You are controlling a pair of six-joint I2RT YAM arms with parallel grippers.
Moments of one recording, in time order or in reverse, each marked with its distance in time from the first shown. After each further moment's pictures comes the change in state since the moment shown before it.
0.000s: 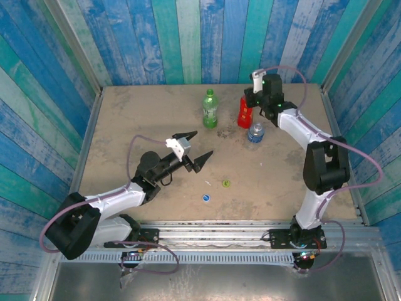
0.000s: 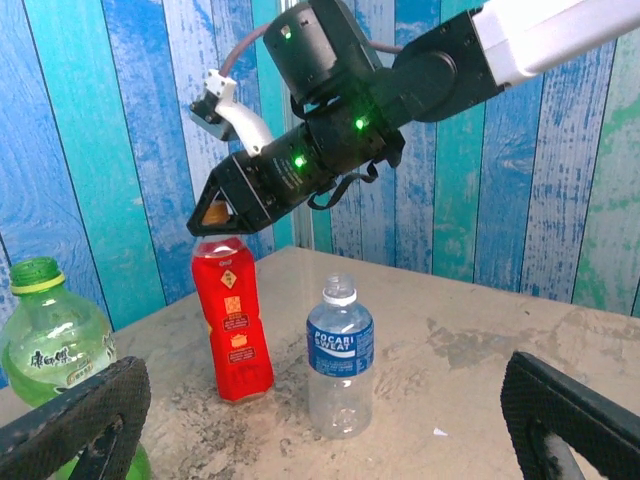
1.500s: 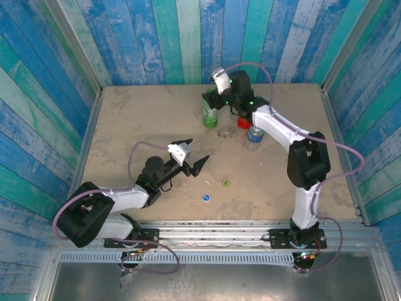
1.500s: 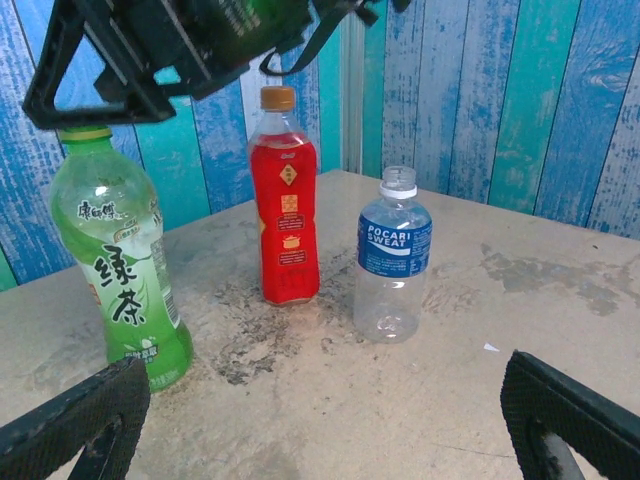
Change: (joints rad) left arm 0.008 0.126 -0.100 0.097 -0.117 0.010; right arm 0.228 0.152 0.242 -0.034 -0.127 -0.106
